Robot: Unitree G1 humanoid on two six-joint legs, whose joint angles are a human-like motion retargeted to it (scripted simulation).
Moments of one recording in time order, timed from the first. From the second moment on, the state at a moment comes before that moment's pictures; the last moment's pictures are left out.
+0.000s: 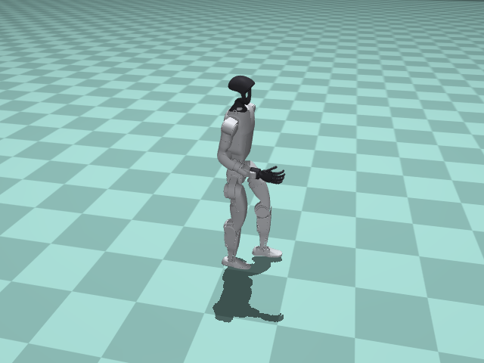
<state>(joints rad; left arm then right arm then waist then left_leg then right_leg) 0.21 0.17 0.44 1.61 0.49 -0.29 -0.16 0.19 -0.05 0.10 0.18 0.16 -0.41 -0.03 -0.12 -0.05 -0.05 -0.51 -0.01 0.30 0.39 0.07 0.07 -0.03 0.05 -0.06 0.00 -0.05 -0.11</state>
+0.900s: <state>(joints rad) -0.30 0.28 0.31 1.30 0.49 -0.42 -0.16 0.34 0.01 0.04 0.12 0.07 -0.52 -0.28 -0.26 0.04 -0.02 0.12 -0.05 0.17 0.09 -0.24 0.05 -0.41 -0.05 0.01 -0.06 0.09 0.13</state>
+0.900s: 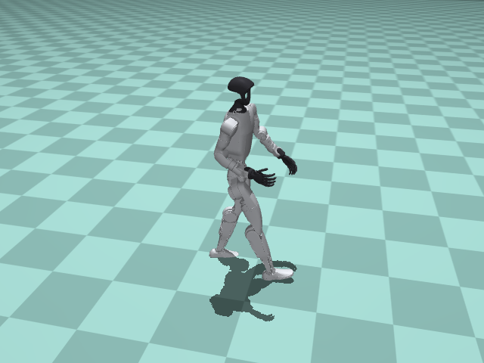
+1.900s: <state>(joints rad) 0.03 0.17 0.48 1.59 0.52 -0.28 -0.08 0.32 0.05 0.05 0.14 0.12 -0.51 -0.22 -0.05 0.01 -0.07 -0.31 0.02 0.23 0.16 -0.13 0.17 -0.16 0.17 -0.03 0.74 0.41 0.08</state>
